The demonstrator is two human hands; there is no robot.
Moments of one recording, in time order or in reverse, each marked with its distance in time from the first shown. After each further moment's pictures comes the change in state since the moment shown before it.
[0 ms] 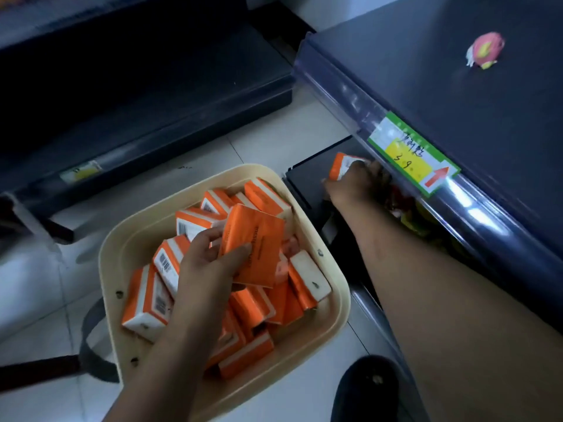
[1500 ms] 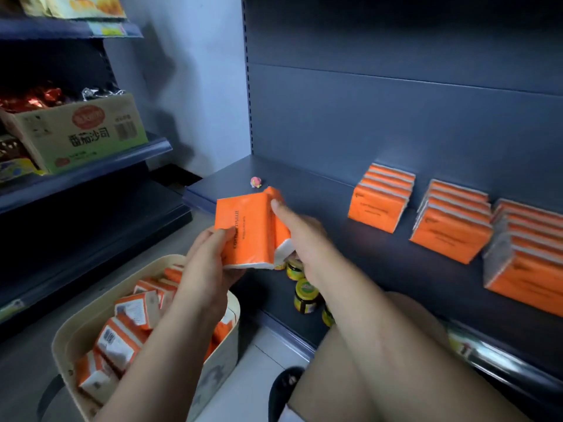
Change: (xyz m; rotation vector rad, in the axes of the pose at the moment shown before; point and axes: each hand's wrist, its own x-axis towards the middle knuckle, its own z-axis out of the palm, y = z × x) left_hand -0.228 0.115 0.078 -0.278 -0.537 0.247; right_hand -0.288 0.069 -0.248 1.152 -0.059 0.001
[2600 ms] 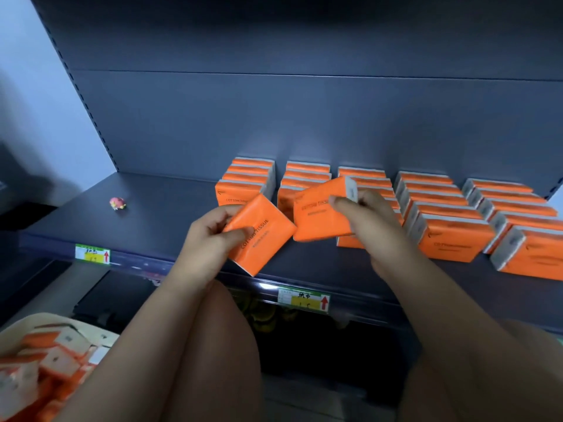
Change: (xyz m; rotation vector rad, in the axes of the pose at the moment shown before) left_hand -0.023 -0.070 0.184 0.433 -0.702 0.295; right_hand -0.131 -0.005 -0.285 -0.097 0.635 -0.288
